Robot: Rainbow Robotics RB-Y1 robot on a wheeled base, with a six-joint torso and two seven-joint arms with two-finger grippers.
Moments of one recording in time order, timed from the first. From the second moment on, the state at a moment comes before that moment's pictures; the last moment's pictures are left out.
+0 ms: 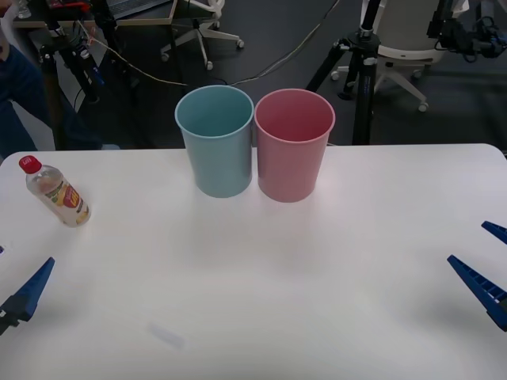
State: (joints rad) right arm 0.35 -0.40 -0.52 -1.66 0.96 -1.22 0.00; left arm 0.43 0.40 0.43 -1.58 -0.88 -0.80 -0.19
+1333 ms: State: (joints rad) right arm 0.35 -0.40 -0.52 -1.66 0.96 -1.22 0.00; left arm -0.06 0.43 0.44 -0.96 -0.85 -0.84 -0.45
